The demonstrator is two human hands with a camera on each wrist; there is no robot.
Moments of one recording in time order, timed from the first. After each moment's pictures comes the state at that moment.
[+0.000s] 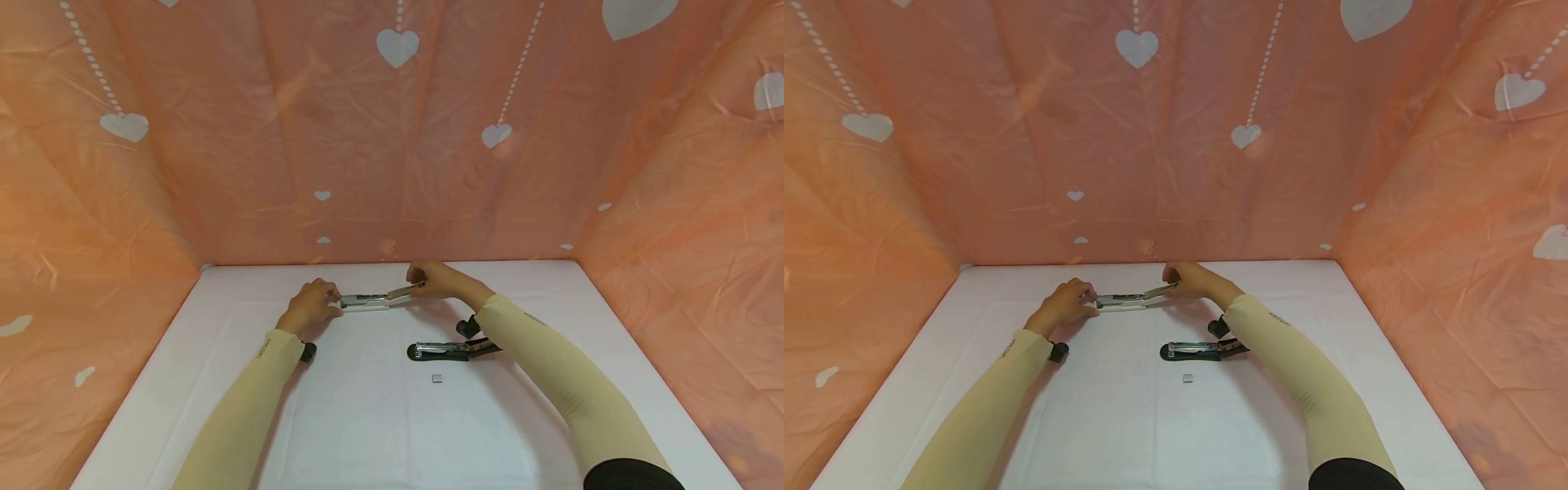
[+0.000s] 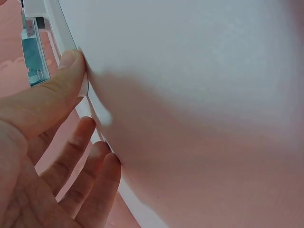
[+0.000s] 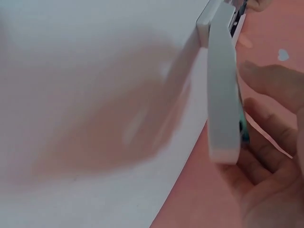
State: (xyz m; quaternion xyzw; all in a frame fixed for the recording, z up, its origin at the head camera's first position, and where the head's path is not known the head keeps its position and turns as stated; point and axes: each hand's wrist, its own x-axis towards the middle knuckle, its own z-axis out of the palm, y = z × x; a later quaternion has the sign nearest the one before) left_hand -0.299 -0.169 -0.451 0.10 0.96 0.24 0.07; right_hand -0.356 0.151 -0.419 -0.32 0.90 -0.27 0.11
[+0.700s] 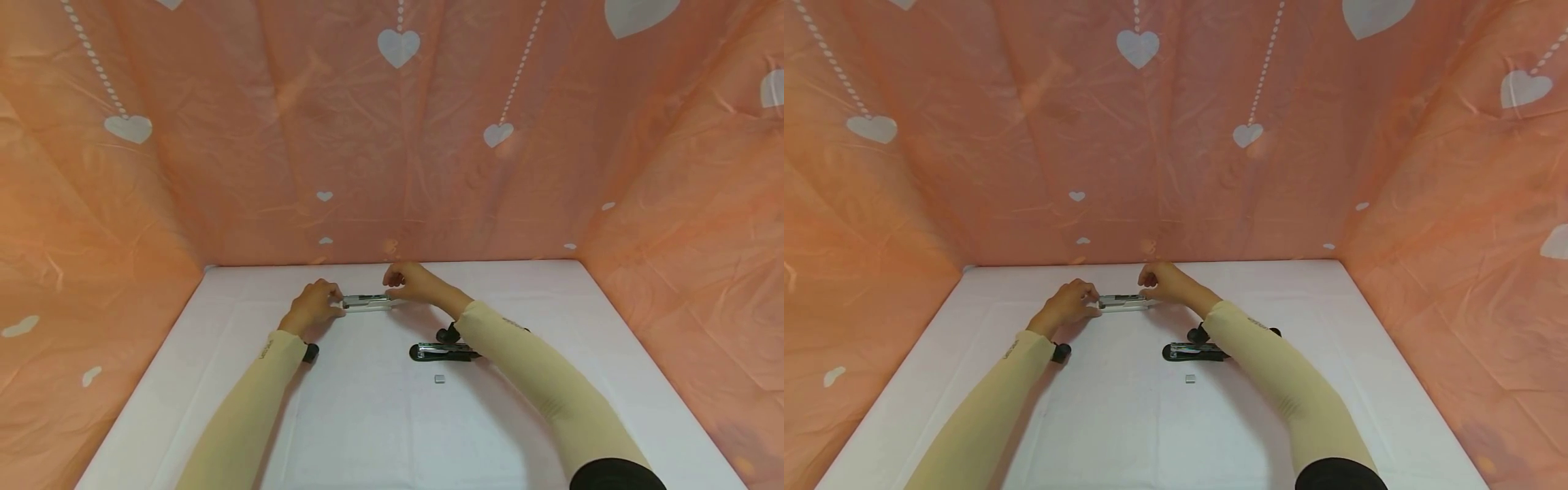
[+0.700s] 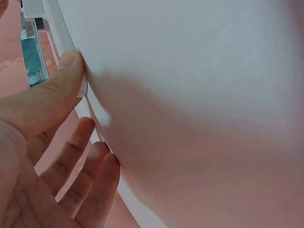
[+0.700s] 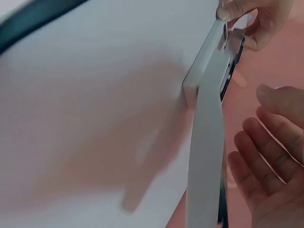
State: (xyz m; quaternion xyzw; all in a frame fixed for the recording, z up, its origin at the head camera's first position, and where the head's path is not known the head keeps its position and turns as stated) left_hand -0.299 -0.170 -0.452 0.10 0.96 0.25 0.07; right_hand -0.347 0.104 -0.424 -0.36 0.87 -0.32 0.06
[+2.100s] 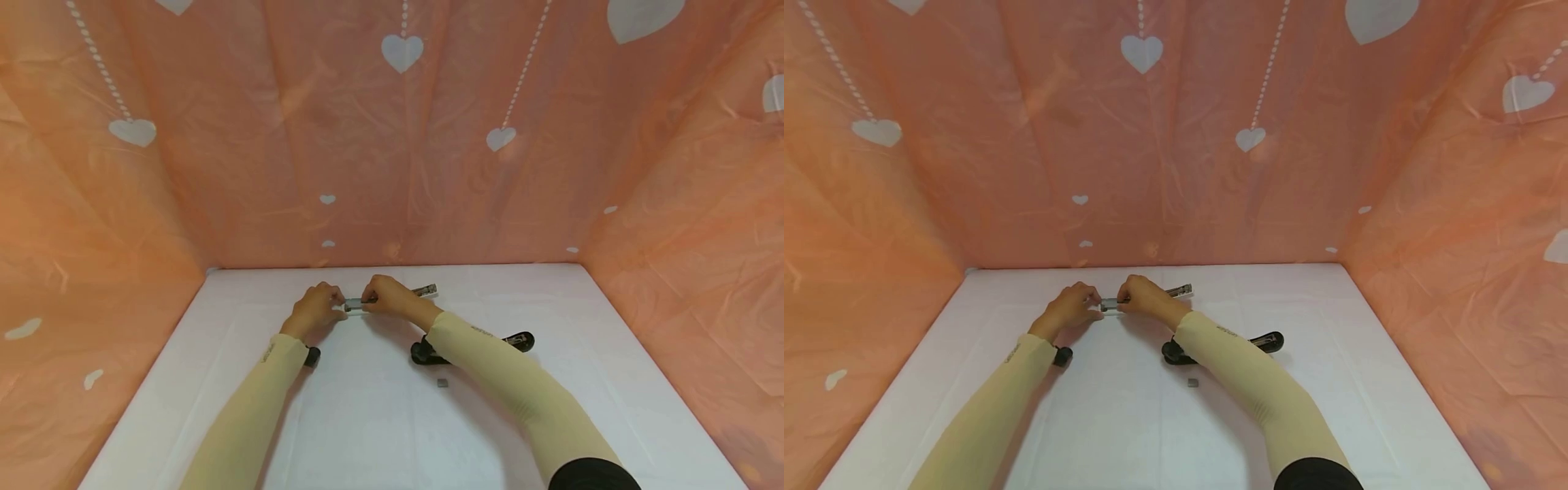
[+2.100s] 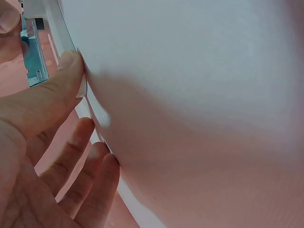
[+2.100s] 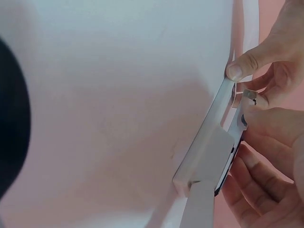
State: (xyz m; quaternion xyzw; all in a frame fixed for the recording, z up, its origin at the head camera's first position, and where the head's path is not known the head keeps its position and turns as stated) left_hand -0.303 -0.172 -0.458 0.10 0.97 0.23 0.06; right_hand -0.337 0.047 -0.440 -0.38 0.89 -0.24 0.06
